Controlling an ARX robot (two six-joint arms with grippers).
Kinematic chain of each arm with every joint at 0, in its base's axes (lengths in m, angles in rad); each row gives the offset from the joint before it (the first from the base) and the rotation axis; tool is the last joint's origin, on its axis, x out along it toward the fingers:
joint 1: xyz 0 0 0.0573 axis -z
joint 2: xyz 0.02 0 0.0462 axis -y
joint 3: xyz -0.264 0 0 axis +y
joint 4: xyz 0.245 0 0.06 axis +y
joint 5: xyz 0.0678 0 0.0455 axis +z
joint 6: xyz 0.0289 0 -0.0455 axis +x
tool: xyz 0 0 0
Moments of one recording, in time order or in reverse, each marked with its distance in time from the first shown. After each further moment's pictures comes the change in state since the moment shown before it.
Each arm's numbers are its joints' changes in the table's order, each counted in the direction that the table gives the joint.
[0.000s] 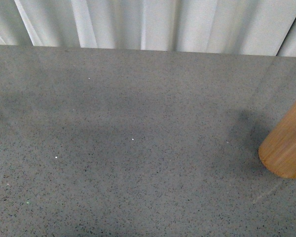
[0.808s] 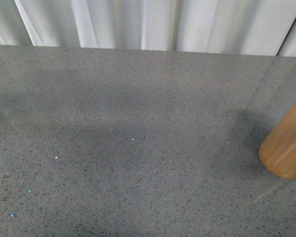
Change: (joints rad) left arm 0.054 -0.130 -0.022 -0.054 0.072 -0.056; right arm 0.000 0.000 0.000 0.000 0.000 0.000
